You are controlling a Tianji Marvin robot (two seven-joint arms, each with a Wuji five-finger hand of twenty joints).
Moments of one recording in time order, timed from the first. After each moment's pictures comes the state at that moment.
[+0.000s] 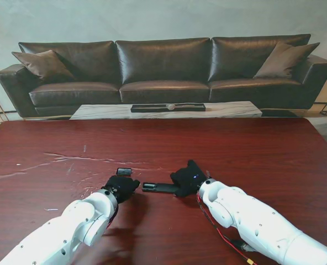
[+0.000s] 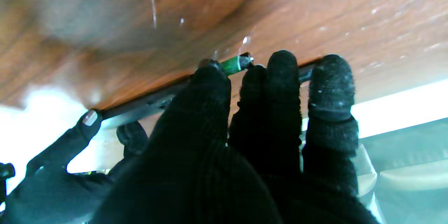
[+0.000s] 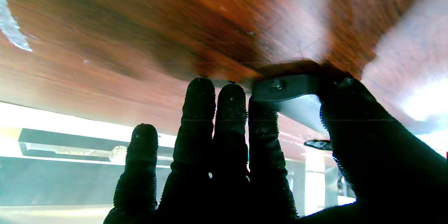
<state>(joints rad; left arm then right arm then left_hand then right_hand) 1.33 -1.02 -0.80 -1.54 1.18 0.17 -0.20 -1.00 -1.10 0.51 -1.04 -0.92 -0.04 -0.20 1.22 -0.28 0.15 -0.04 0.50 0.23 0.98 0.56 0.79 0.24 0.54 0.94 0.84 0.18 0.82 0.79 0.69 0.28 1.20 0.62 0.53 -0.60 0.81 -0.44 0.62 -0.03 1.10 0.31 0.83 -0.02 0.99 0.44 0.78 -0.03 0.82 0.61 0.12 0.18 1.06 0.30</state>
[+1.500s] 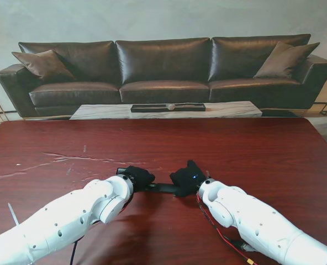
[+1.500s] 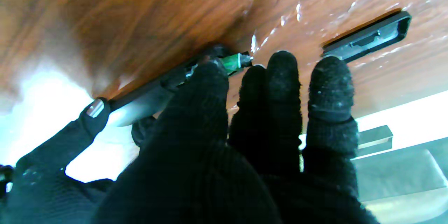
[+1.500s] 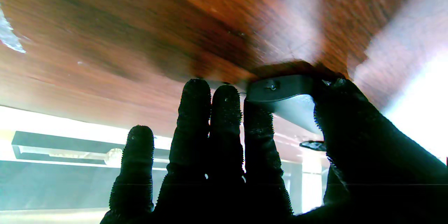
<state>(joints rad) 0.98 -1.06 -0.46 -1.34 0.94 0.17 -0.22 -1.00 -1.10 0.51 -1.05 -0.92 -0.06 -0.19 1.22 -0.30 0.15 -0.04 0.51 0.20 0.97 0.57 0.79 0.24 0.56 0.95 0.84 0.18 0.82 0.81 0.67 0.28 1.19 0.64 0.53 -0.60 0.81 -0.44 0.62 -0.03 1.10 0.31 0.83 -0.01 0.99 0.44 0.78 -0.03 0.82 0.61 0.12 0.18 1.06 0.30</state>
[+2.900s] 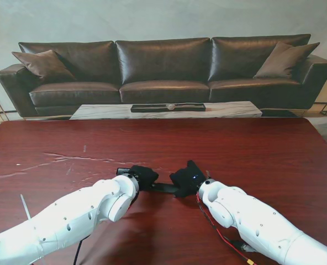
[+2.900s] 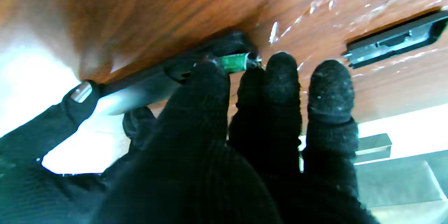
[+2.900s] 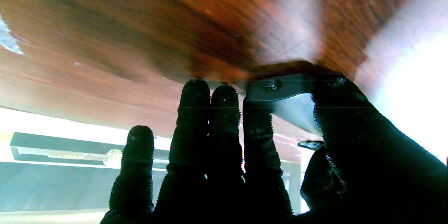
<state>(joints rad) 0.92 -1.11 -0.38 -1.26 0.83 0.24 -0.15 -1.00 -1.10 0.51 -1.06 -0.92 -0.06 -0.18 1.22 -0.30 0.13 -0.04 0.53 0.22 0.97 0.57 0.77 0.24 0.71 0.90 0.84 0.17 0.91 0.82 0.66 0.28 1.24 0.67 0.54 -0.60 0.80 -0.44 0.62 -0.02 1.12 0.31 0.82 0.00 0.99 0.44 0.78 -0.03 0.82 0.61 0.12 0.18 1.06 0.30</state>
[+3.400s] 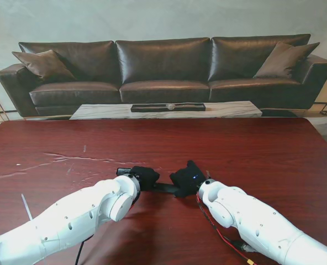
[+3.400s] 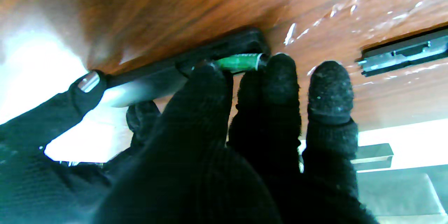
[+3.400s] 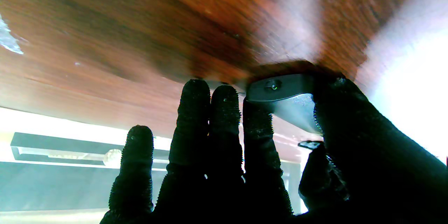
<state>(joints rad) 0.94 -1.13 -0.40 -1.25 0.78 0.24 -0.13 -1.00 -1.10 0.51 -1.06 -0.92 -0.06 -0.18 1.22 -0.26 0.10 -0.04 0.54 0.24 0.96 0.57 0.74 0.23 0.70 0.88 0.82 0.17 0.91 0.81 0.64 0.28 1.24 0.67 0.54 -0.60 0.80 -0.44 0.62 -0.02 1.12 0.31 0.82 0.00 0.99 0.44 0.78 -0.03 0.82 0.61 0.11 0.18 1.06 0.30</state>
